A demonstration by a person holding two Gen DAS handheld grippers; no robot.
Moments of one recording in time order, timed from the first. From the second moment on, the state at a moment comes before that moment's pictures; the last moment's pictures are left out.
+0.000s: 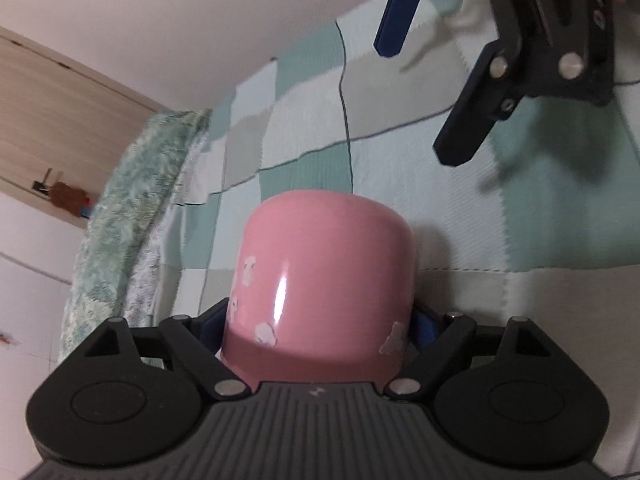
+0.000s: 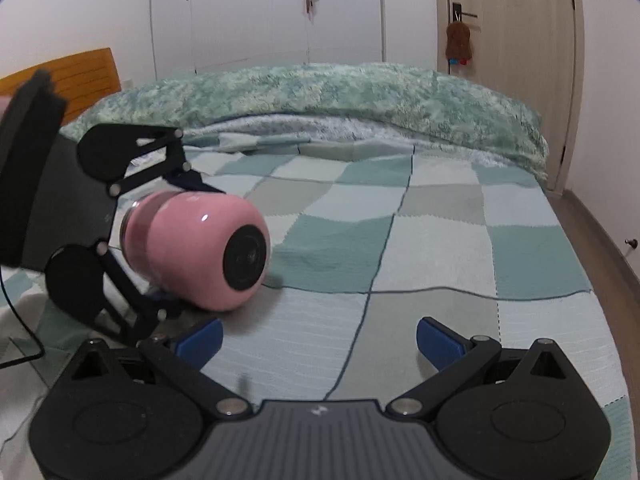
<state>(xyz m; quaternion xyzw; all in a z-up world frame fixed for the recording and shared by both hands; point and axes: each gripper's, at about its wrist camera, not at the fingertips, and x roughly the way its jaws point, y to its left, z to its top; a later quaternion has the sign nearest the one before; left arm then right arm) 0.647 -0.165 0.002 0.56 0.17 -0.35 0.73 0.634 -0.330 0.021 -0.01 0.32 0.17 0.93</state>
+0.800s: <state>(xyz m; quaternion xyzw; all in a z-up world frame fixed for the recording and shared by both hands) 0.274 -0.132 0.112 0.51 0.15 -0.32 0.78 0.333 -0.280 0.151 -0.09 0.29 0.18 0.94</state>
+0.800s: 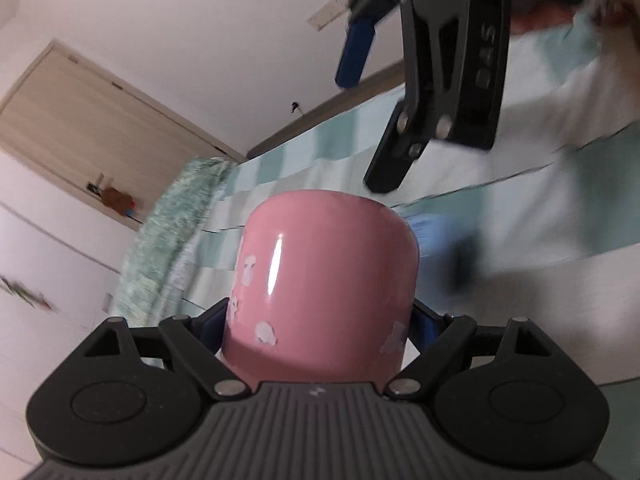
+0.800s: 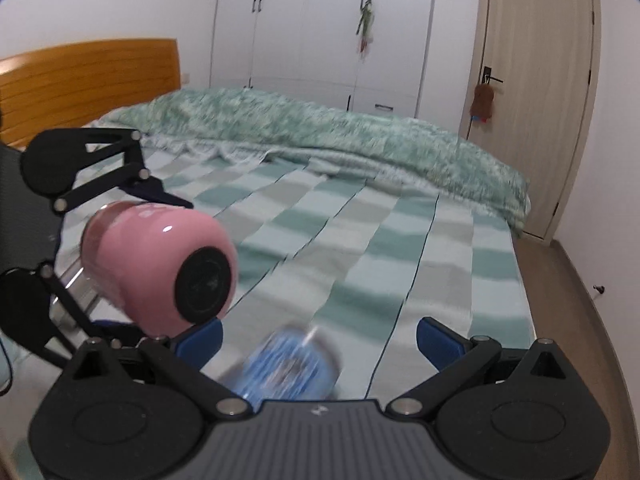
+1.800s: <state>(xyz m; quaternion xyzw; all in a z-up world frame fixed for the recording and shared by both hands) 0.143 -0.146 0.027 0.48 0.24 -0.28 0.79 0.168 -0.288 0.108 -0.09 0.34 0.21 0.91</state>
